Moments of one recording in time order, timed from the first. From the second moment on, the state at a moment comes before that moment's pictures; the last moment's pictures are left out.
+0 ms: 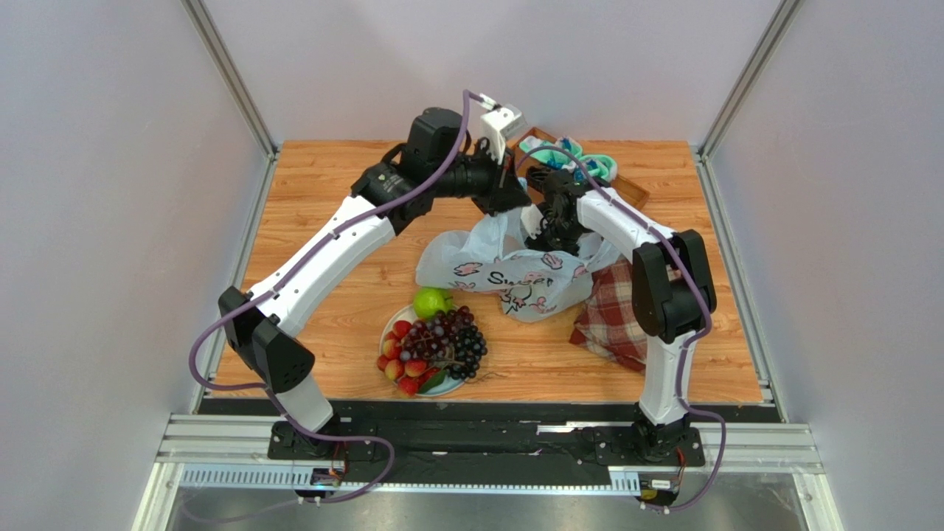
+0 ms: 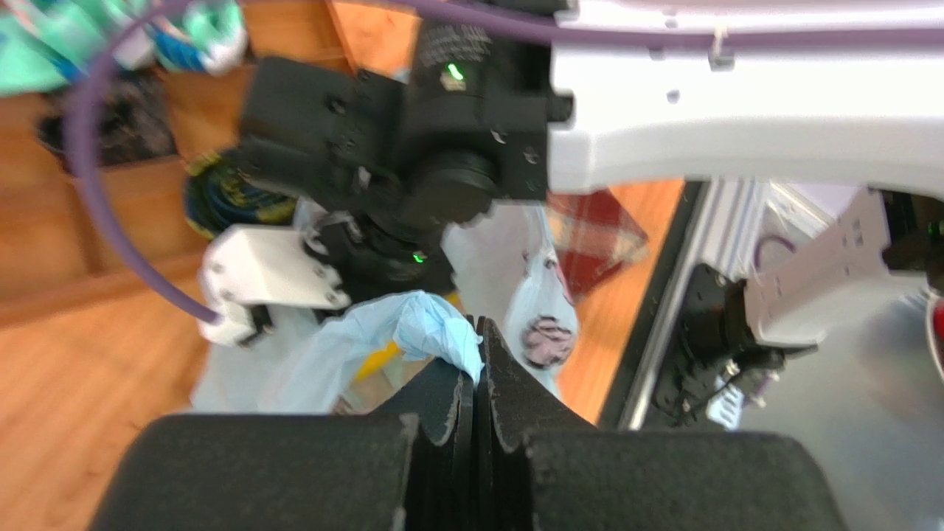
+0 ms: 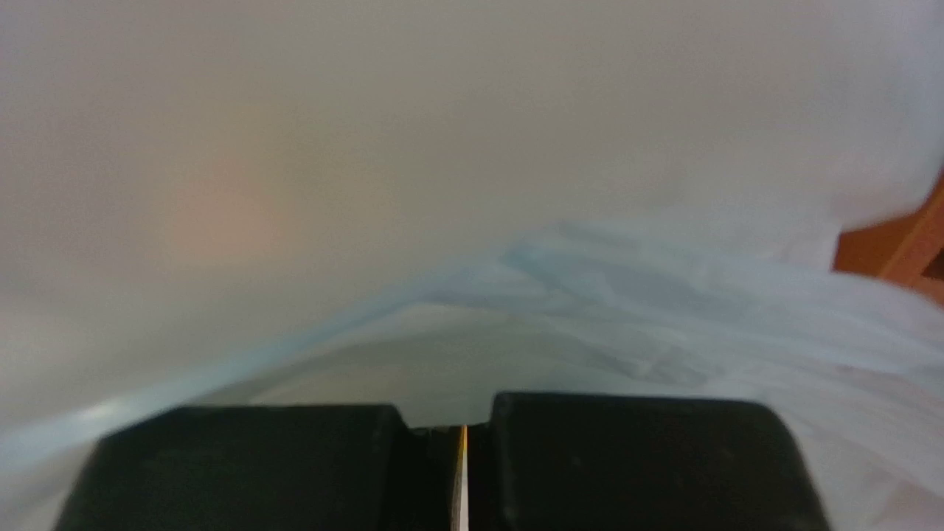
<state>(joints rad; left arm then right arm) -0.71 1.66 1.78 -0.51 0.50 -0.15 0.37 2.00 1.57 -1.03 -0.32 -0.53</state>
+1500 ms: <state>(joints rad) -0.17 1.12 1.48 -0.76 0.21 0.41 0.40 1.89 2.07 -1.06 -0.60 -0.23</state>
